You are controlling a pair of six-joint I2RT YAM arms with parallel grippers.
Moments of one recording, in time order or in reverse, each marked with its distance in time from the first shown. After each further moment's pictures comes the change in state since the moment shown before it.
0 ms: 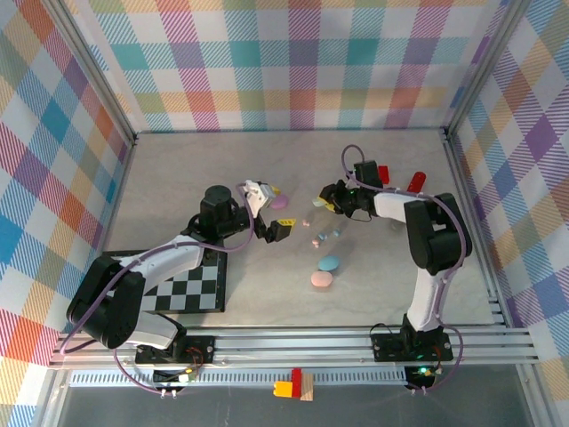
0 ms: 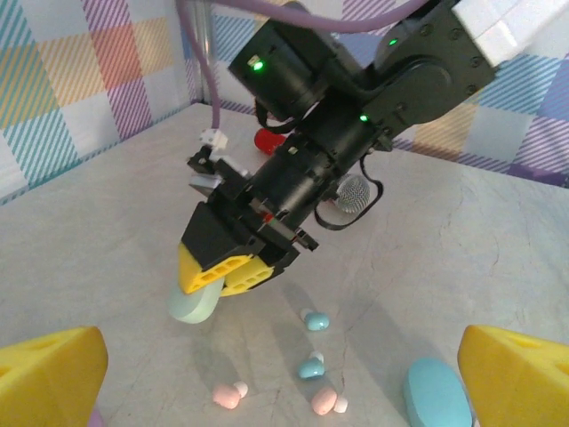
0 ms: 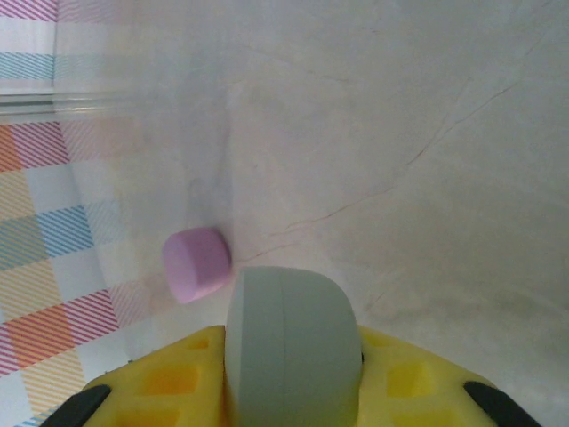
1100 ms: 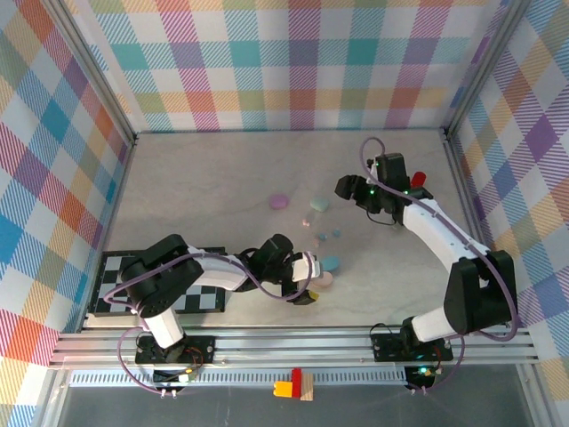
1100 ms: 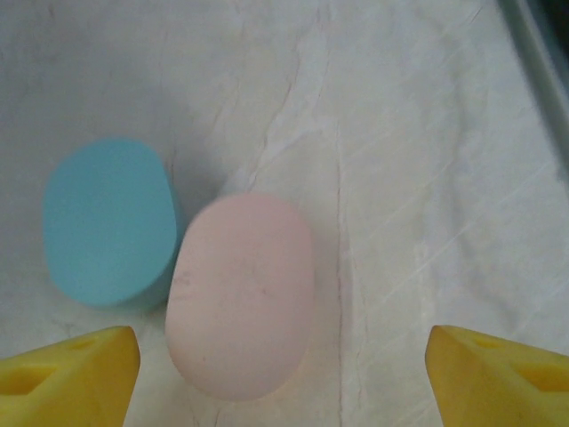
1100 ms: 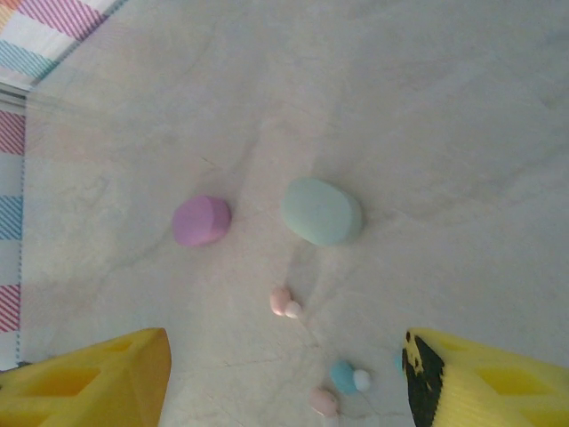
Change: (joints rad) left arm -0.421 0.330 -0.032 -0.151 -0.172 0.283; right arm -0.014 -0.505 -0.066 -0.414 0.272 -0.312
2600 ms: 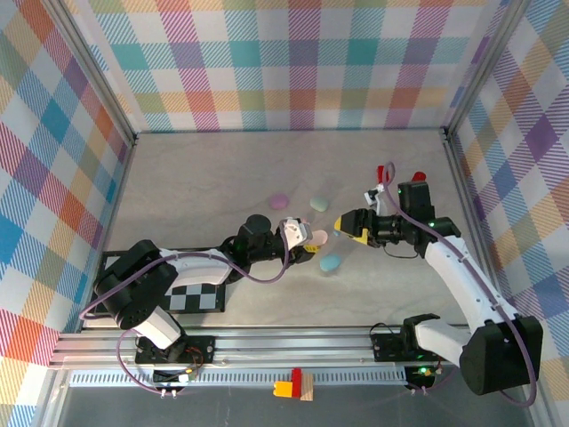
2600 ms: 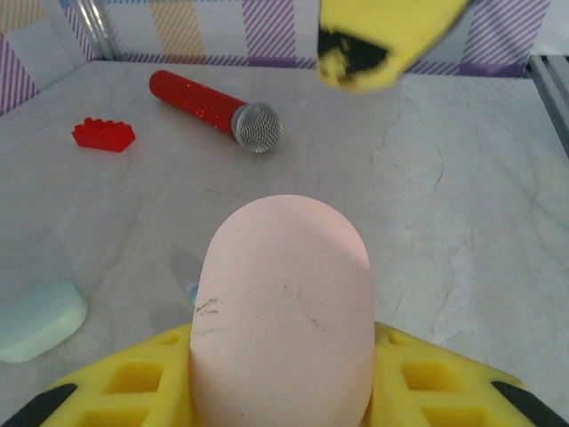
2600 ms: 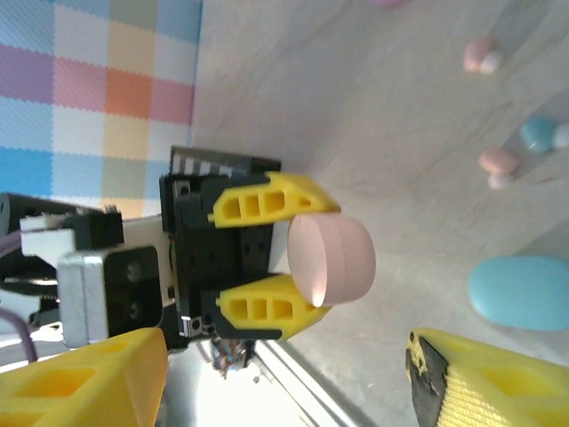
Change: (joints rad) left arm 0.124 -0.159 -0.019 0.289 -0.030 -0.177; right arm -0.055 -0.335 -0.220 -0.194 -0.602 -0.113
